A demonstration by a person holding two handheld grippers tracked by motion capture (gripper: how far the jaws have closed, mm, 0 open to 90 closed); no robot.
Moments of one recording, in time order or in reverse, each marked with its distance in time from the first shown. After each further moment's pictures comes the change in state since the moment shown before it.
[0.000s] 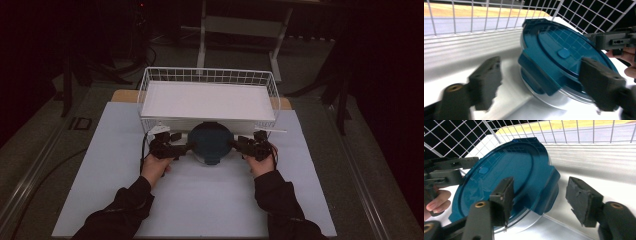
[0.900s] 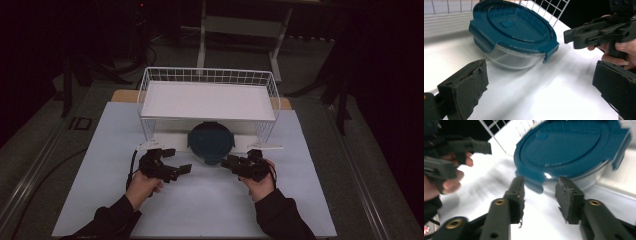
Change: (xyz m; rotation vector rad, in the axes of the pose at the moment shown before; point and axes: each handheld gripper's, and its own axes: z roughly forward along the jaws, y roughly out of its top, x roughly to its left) left arm -0.045 -0.014 -0.061 0.093 -0.121 0.055; right arm 0.059 -0.034 -0.032 0.072 0.102 -0.093
